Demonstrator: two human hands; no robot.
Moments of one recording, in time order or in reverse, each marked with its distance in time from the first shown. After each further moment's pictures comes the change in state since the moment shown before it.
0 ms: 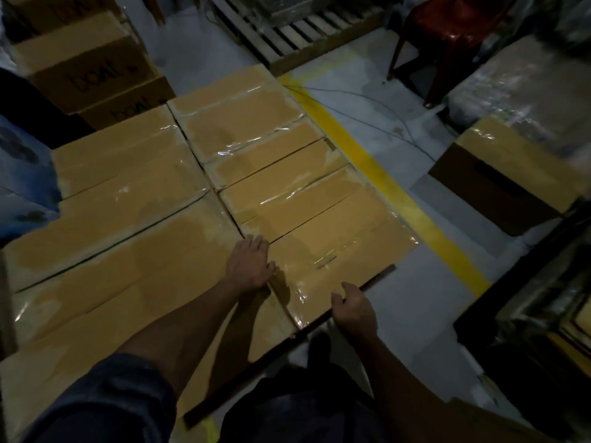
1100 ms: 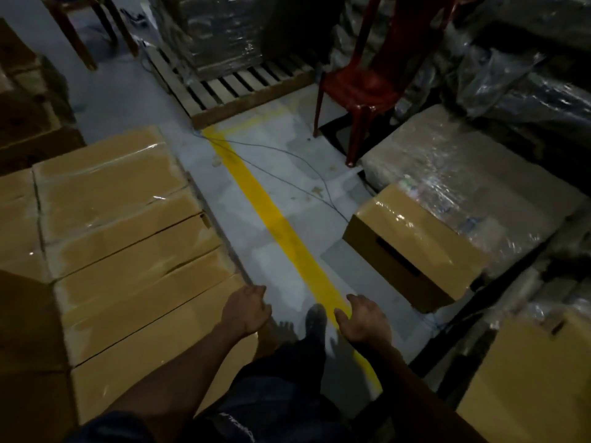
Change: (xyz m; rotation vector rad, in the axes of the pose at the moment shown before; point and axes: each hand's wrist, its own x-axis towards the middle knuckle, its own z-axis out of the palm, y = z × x) left_hand 0.301 0.410 -0.103 -0.285 -0.082 -0.021; right_hand 0.337 0.203 -0.421 -0.397 0.014 -0.116
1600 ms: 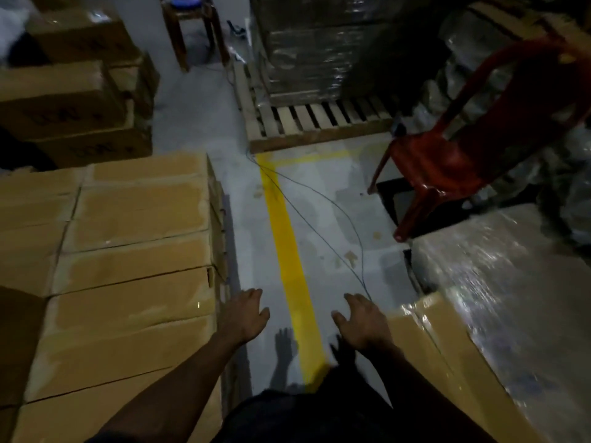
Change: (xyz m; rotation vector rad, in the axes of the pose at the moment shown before) left_hand 0.225 0.020 -0.163 -0.177 0.102 -0.349; right_hand 0.321 -0.093 -0.191 -0.171 -0.116 -0.356
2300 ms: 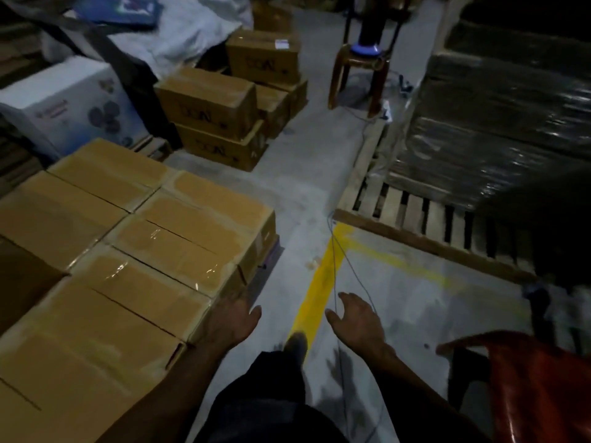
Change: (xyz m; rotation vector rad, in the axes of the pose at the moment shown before) left_hand 0.301 0.014 -0.199 -0.440 0.325 -0.603; right_hand 0.460 -0.146 -0.235 -0.263 -0.129 -0.565
